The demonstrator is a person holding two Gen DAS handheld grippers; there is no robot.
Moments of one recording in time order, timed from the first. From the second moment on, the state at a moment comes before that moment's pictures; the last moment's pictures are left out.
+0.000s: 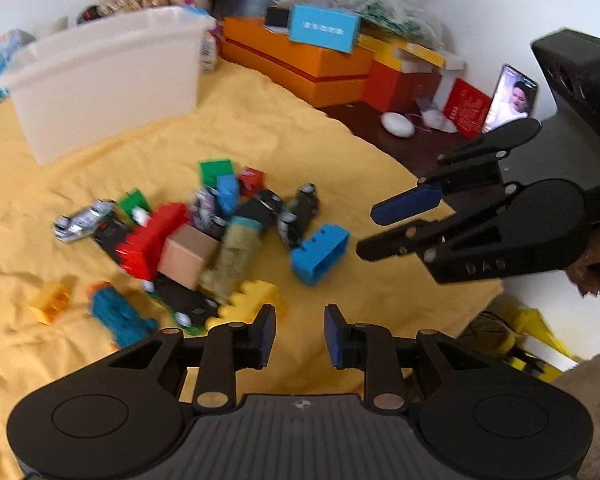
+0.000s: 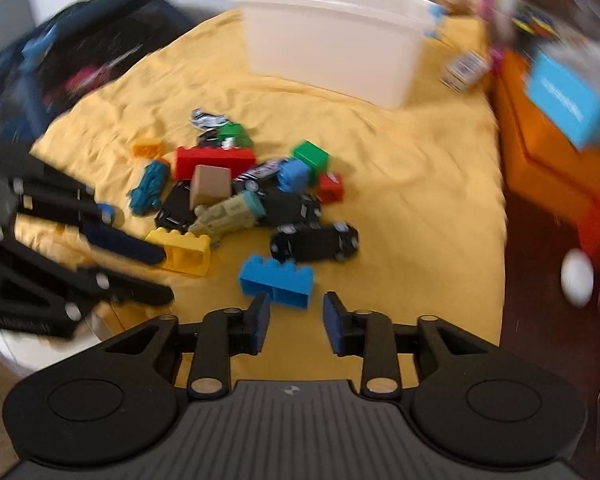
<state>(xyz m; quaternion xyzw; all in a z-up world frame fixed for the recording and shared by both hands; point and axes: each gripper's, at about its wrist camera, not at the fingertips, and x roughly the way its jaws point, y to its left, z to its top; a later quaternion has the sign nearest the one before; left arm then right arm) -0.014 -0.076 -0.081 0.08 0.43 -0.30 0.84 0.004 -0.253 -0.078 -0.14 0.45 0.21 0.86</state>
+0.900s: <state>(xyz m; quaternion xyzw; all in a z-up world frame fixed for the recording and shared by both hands) -0.008 -0.084 -0.093 0.11 0.45 -0.31 0.83 0.013 -0.266 -0.087 -0.11 0.50 0.27 0.81</state>
